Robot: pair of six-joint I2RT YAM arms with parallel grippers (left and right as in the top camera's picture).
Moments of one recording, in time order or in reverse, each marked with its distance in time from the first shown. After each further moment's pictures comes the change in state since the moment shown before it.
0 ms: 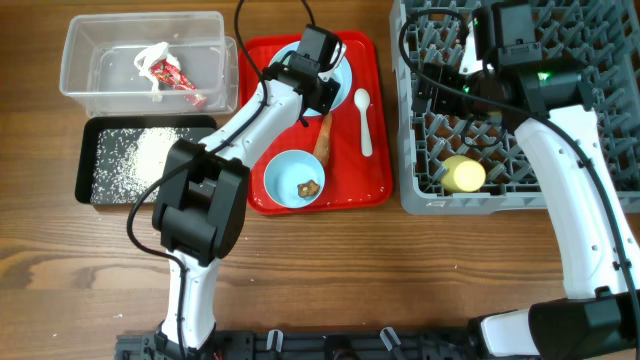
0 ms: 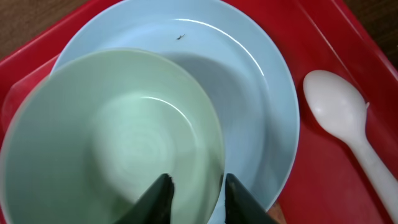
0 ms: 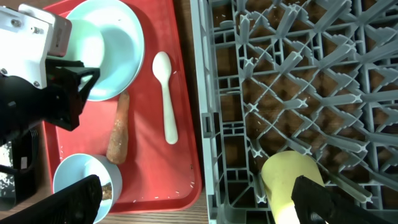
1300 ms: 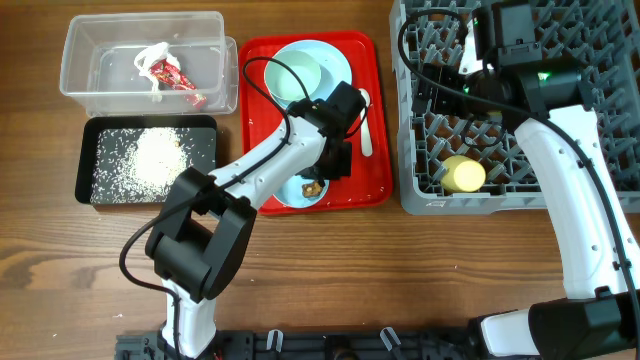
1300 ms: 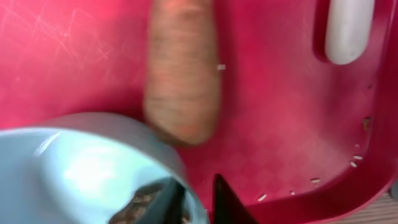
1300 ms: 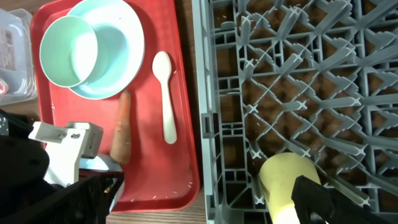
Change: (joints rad) left arm -0.167 -0.165 -0.222 -0.383 0.149 -0.619; right arm 0.000 0.000 0.000 0.000 0.000 -0.019
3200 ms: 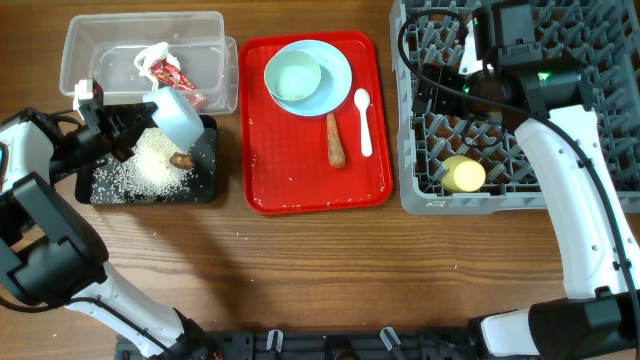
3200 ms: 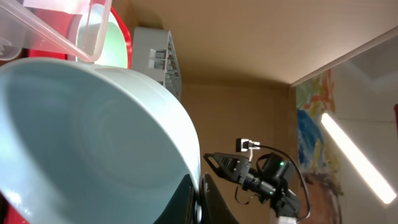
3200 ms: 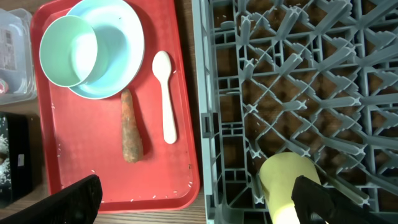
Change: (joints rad) left arm 1.209 -0.010 -0.059 -0.340 1.511 0.758; right arm 0.000 0.000 0.000 -0.001 0.000 0.000
